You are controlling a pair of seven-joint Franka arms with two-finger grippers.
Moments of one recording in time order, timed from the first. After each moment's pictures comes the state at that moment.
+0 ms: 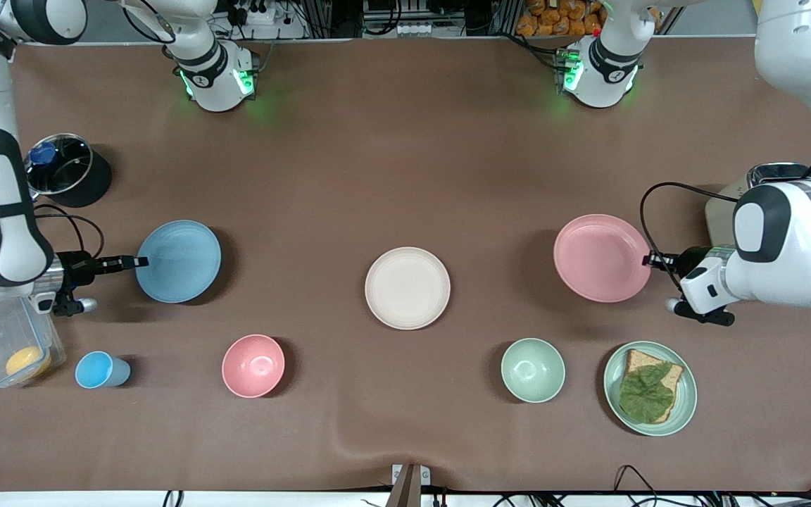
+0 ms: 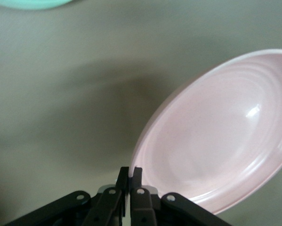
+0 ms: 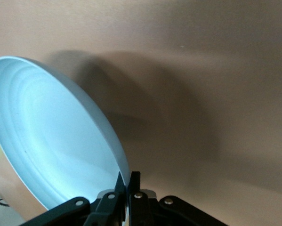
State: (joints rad) left arm -0.02 0.49 0.01 -1.60 -0.24 1.72 0.28; right arm -0.27 0.68 -0.10 -1.63 0.39 1.70 -0.59
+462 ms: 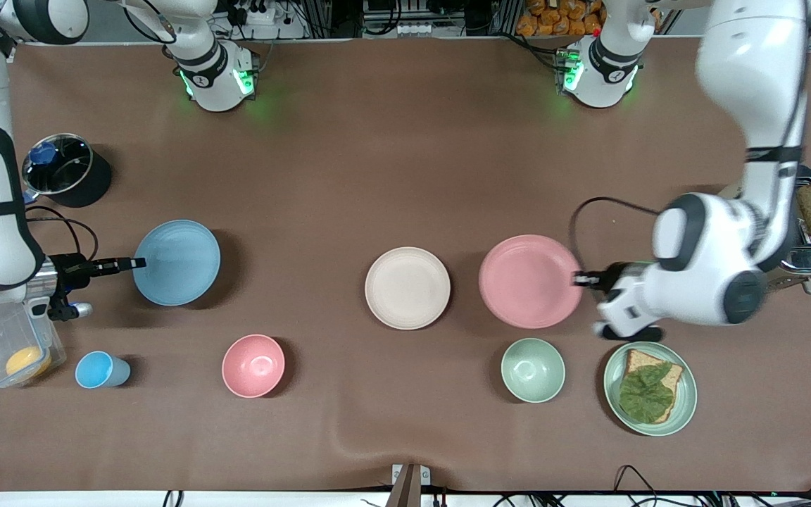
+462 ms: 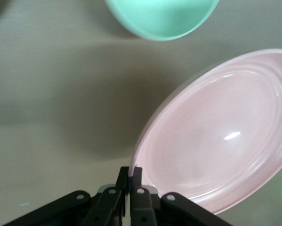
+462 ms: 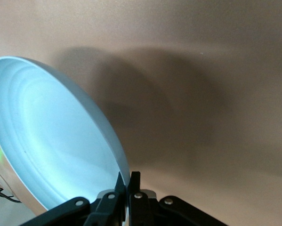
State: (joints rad) left arm -0.22 0.63 -0.05 -1.40 -0.27 1.77 -0.17; right arm -0.26 0.68 -0.09 -1.59 0.39 1.65 -0.55
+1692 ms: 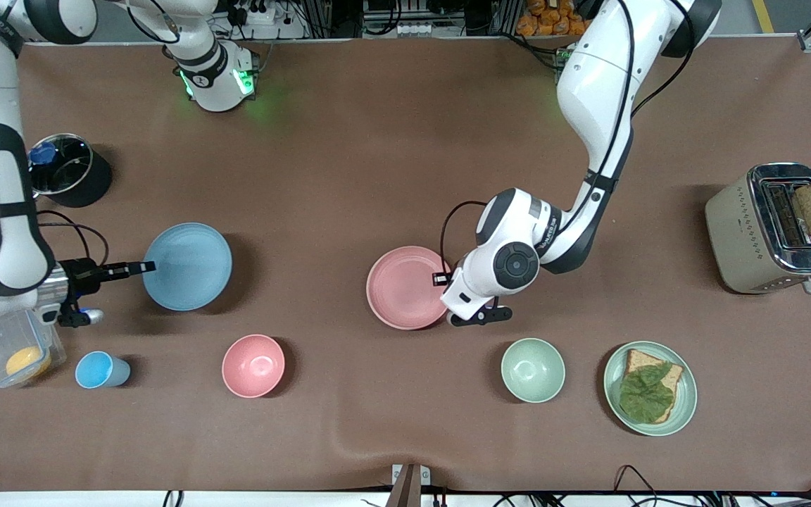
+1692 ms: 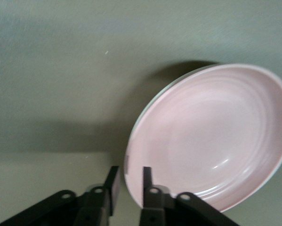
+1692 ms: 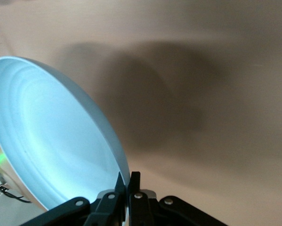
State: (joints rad) left arm -0.53 0.81 -0.05 -1.35 -0.28 2.09 -0.54; right arm -0.16 0.68 -0.08 -1.53 0.41 1.59 -0.41
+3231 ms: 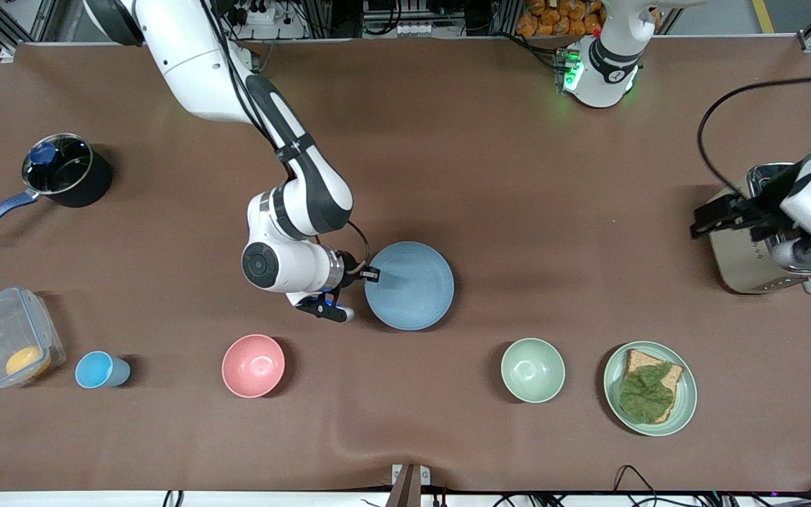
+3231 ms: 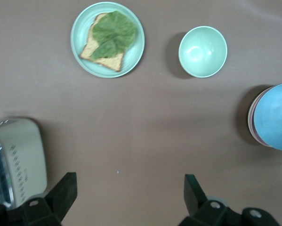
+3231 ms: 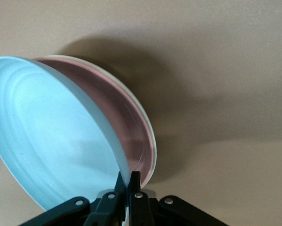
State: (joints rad) left arm -0.06 0.16 0.00 -1.43 -0.08 1.58 -0.04; right arm 0.58 0.74 -0.09 -1.48 0.63 2.11 0.45
